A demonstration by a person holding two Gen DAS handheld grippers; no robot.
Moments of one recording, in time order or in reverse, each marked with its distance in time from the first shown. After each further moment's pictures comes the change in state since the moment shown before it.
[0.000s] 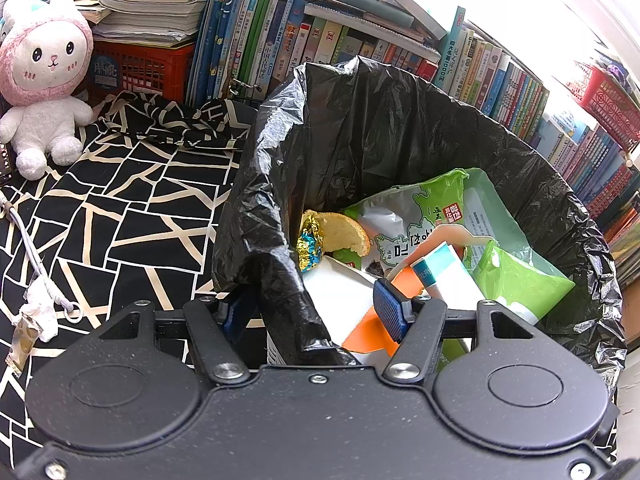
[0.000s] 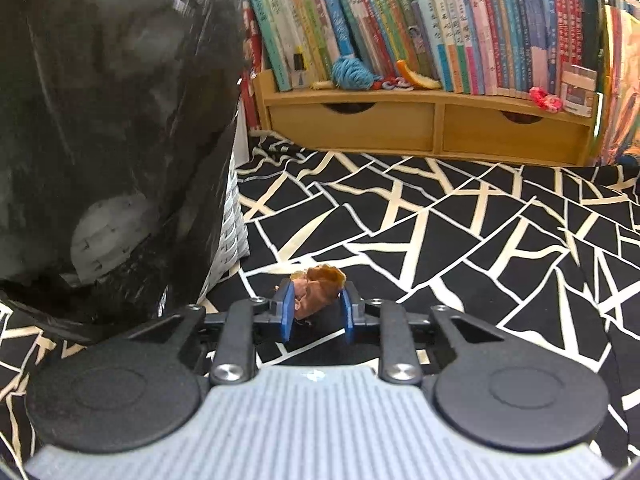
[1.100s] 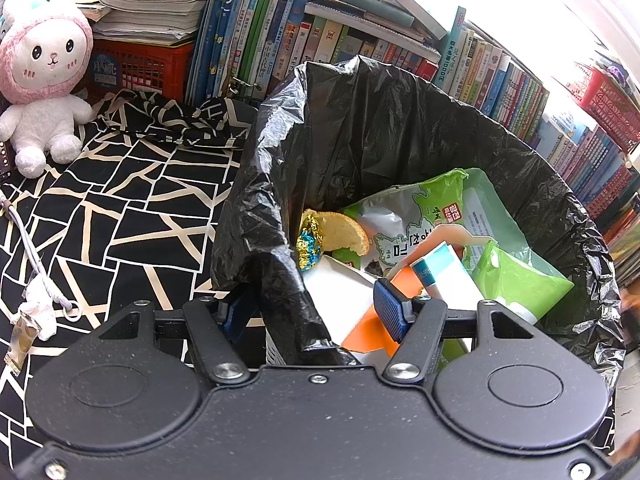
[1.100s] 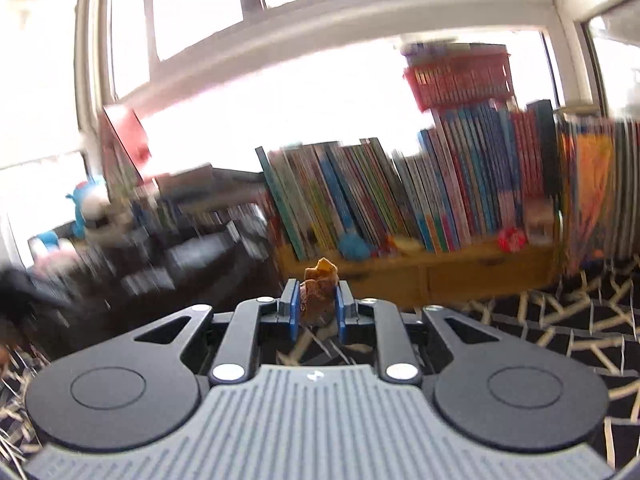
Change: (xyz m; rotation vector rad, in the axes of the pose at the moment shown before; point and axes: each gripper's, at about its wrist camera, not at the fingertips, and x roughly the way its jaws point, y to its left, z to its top) left arm 0.000 0.000 -0.001 -0.001 0.000 -0.001; right arm -0.141 -0.013 0.073 0.072 -0.373 0.092
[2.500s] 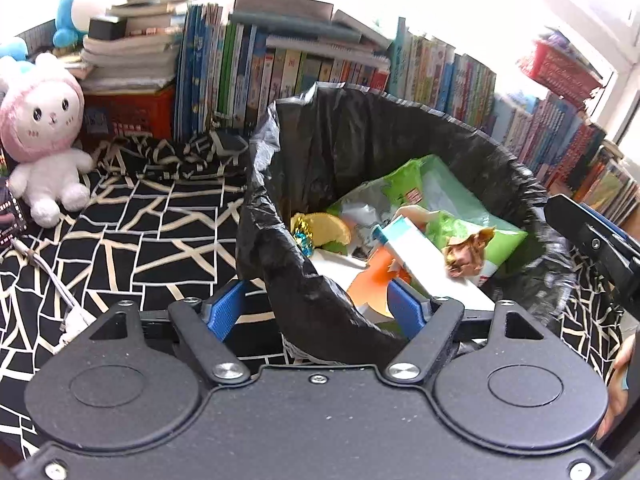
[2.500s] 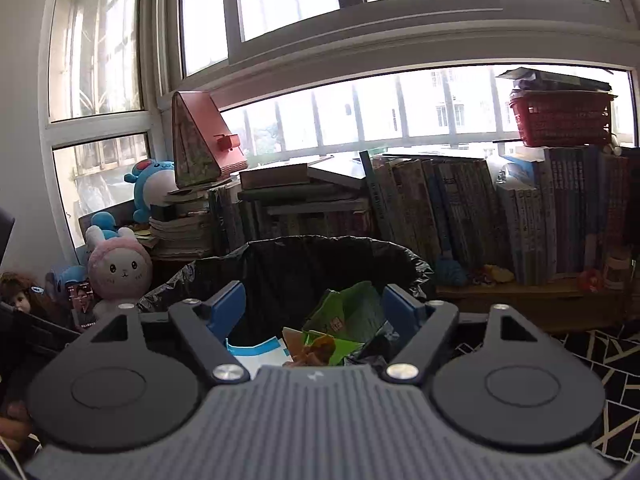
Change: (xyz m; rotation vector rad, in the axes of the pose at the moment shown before) left arm -0.072 -0.008 -0.017 0.172 -0.060 -0.026; right arm 0.017 0.103 0.035 -0.094 0.070 0.114
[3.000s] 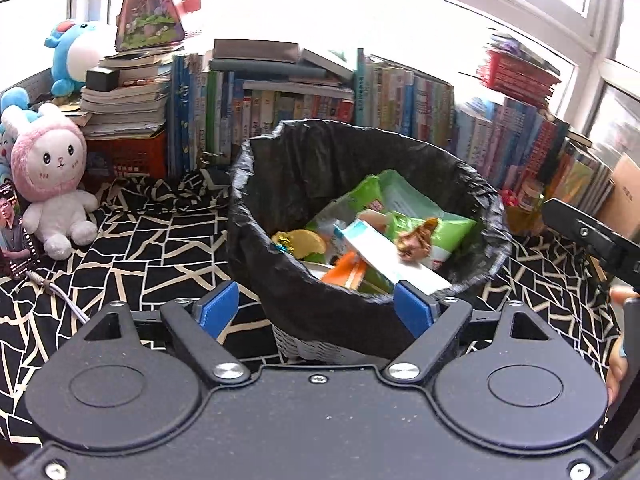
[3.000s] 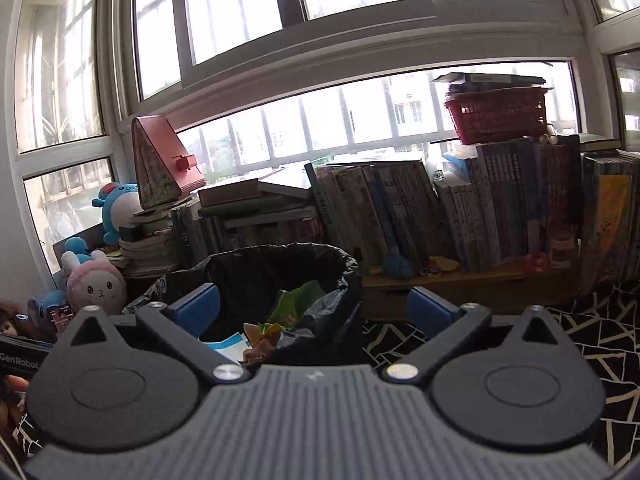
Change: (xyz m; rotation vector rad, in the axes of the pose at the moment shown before) left arm -0.059 -0.026 -0.024 0.096 -0.087 -0.012; right arm -0.048 -0.027 0.001 0.082 -0.008 -0.119
